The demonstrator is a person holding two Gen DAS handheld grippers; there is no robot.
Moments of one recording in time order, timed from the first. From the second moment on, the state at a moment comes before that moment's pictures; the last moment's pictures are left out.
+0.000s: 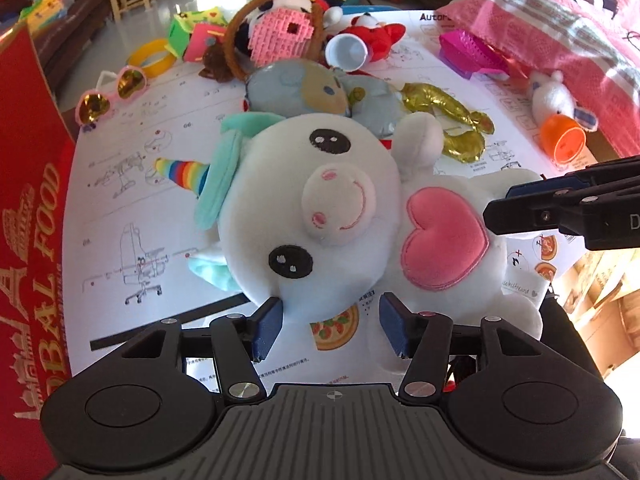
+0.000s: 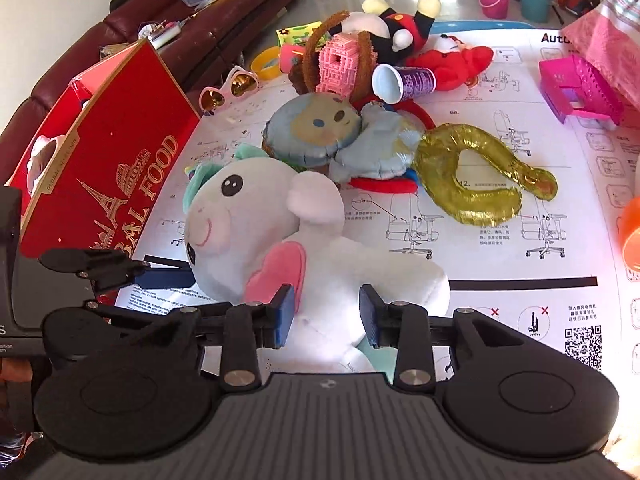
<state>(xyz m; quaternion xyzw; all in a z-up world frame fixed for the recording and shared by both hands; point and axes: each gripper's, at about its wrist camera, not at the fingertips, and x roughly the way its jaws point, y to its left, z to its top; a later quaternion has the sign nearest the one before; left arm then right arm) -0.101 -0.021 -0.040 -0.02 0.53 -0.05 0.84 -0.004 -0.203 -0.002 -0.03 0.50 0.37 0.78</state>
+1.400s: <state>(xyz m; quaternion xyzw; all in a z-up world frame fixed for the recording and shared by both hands) -0.120 0.016 -0.038 -0.20 0.56 -0.10 0.80 0.002 -0.147 -0.029 -0.09 0.48 0.38 0.79</state>
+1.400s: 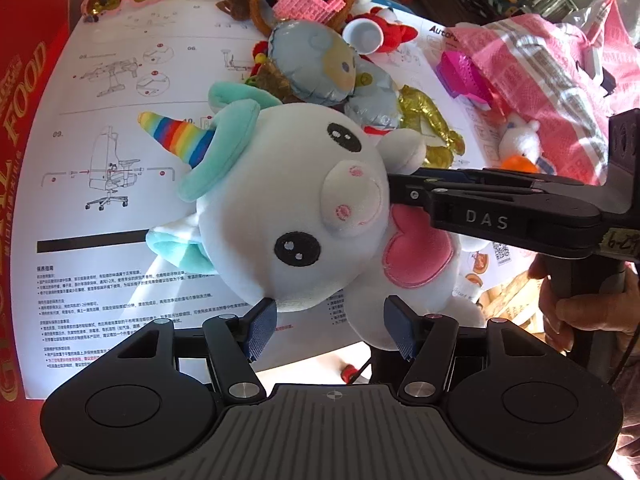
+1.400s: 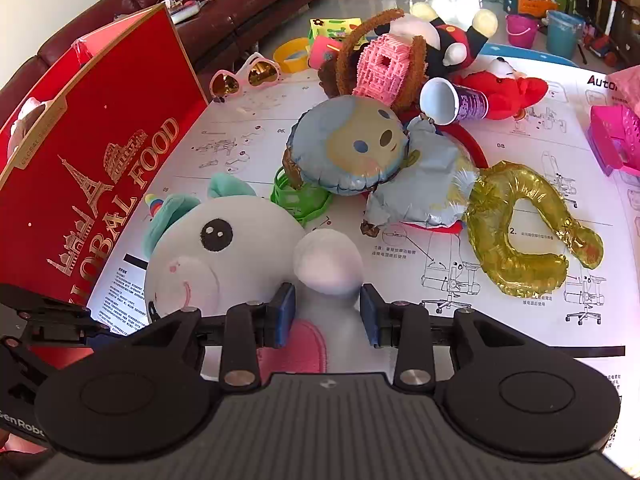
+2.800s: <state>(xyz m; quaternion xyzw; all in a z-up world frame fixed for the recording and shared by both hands) -0.087 -0.030 -0.092 0.07 0.58 -0.02 0.81 -0.011 -0.126 -0.023 -0.09 0.44 0.38 0.81</state>
